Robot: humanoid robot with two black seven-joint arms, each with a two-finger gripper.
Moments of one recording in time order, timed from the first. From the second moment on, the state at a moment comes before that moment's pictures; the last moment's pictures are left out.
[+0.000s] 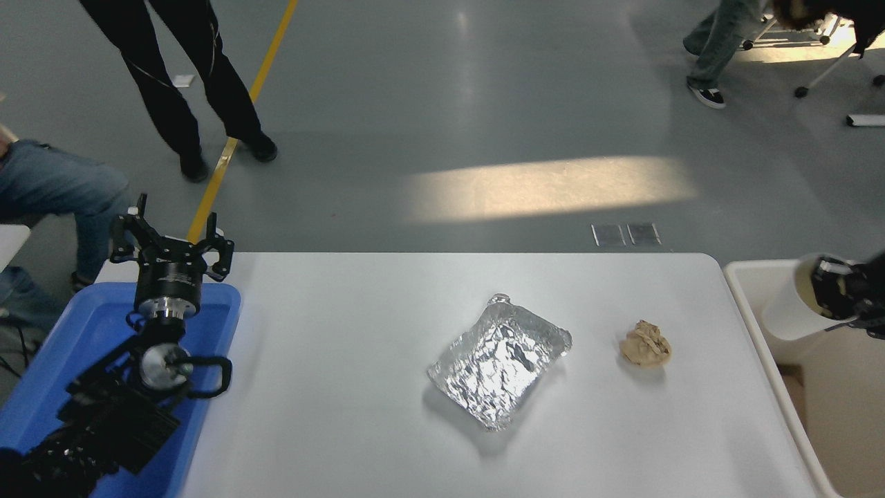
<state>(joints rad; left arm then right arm) -0.61 0.19 -0.97 -0.40 -0.12 -0.54 -0.56 1.68 -0.70 -1.42 1.20 0.27 0.18 -0.12</state>
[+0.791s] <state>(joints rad) -0.61 0.19 -0.97 -0.40 -0.12 -0.54 -0.56 0.66 -0.51 -0.80 0.25 0.38 -0.04 -0.12</state>
